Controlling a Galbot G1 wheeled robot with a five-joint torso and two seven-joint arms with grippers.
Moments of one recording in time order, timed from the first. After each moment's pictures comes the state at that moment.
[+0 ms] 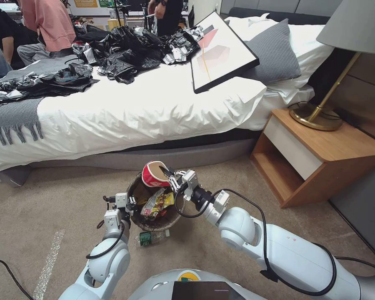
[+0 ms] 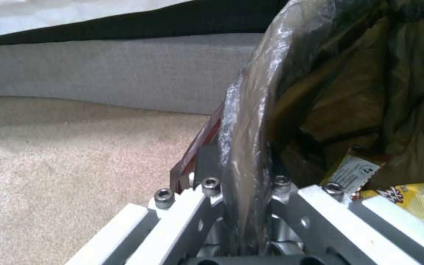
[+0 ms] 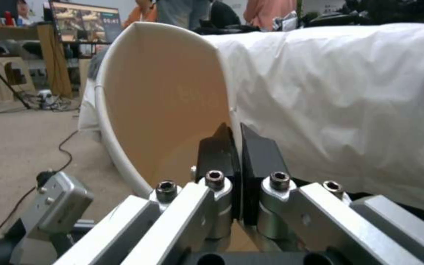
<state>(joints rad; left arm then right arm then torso) 1.56 -1.19 -0.34 -2.11 -0.41 0.31 -0.48 -0.81 0.85 -0.44 2.07 0.57 0.12 0.16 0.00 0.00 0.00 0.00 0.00</state>
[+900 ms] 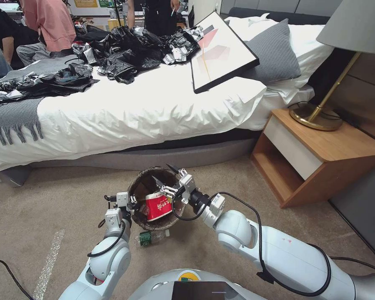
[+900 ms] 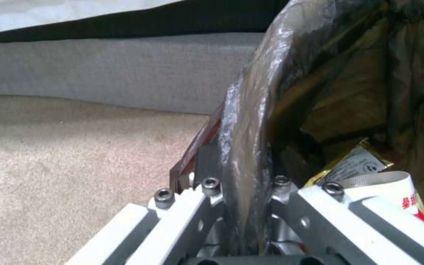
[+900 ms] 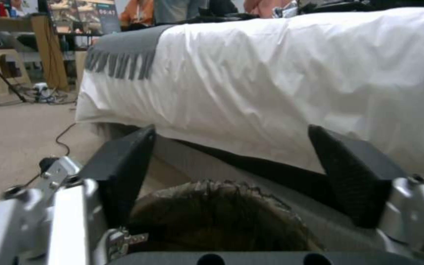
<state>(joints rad) 1.54 -1.19 -0.33 -2.10 -0.42 0.31 -0.49 -0.80 0.86 -0.49 2.03 0.55 0.12 0.19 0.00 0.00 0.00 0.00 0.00</state>
